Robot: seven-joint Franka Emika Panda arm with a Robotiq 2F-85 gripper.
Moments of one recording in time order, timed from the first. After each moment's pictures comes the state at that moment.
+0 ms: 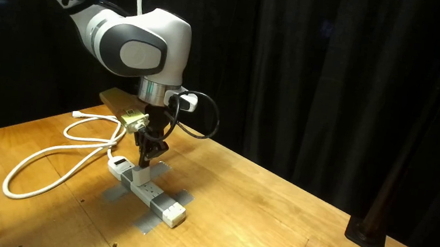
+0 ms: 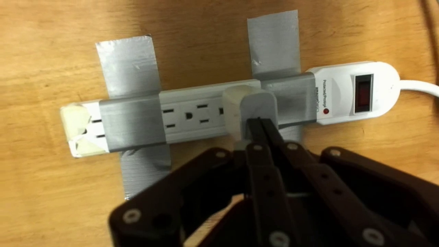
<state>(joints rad) -0.03 0.37 -0.03 -2.18 0.10 2.35 -0.07</state>
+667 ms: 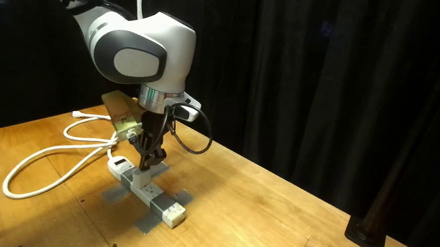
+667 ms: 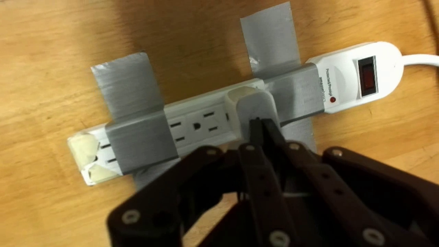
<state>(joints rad) -0.06 0.36 -0.03 -2.21 0.20 2.39 -0.04</state>
